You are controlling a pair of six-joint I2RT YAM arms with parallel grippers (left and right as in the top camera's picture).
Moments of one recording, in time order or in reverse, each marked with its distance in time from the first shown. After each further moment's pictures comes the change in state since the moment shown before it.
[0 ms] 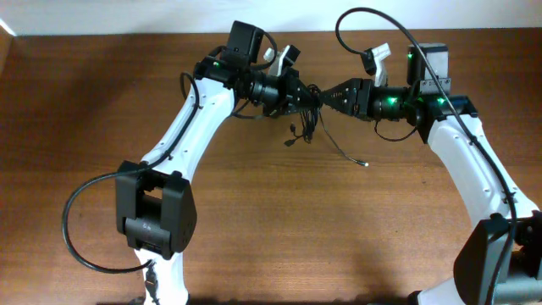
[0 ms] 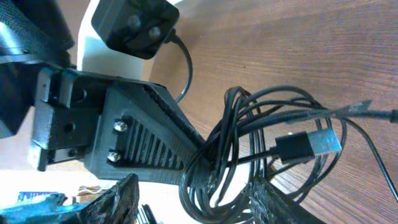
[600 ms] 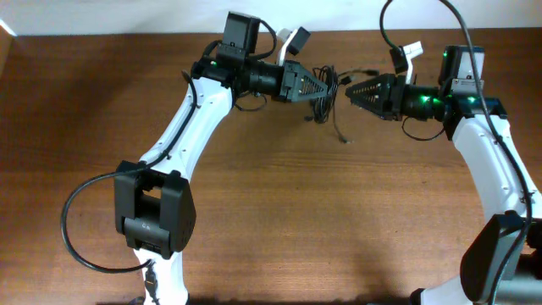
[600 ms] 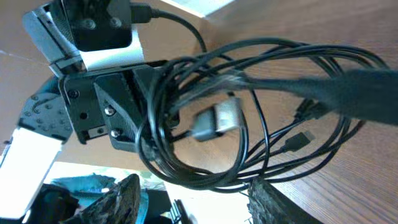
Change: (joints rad) left arm 0.012 0.000 0.001 0.202 0.265 0.222; right arm -0.143 0.001 0.000 -0.029 -0.232 -0.016
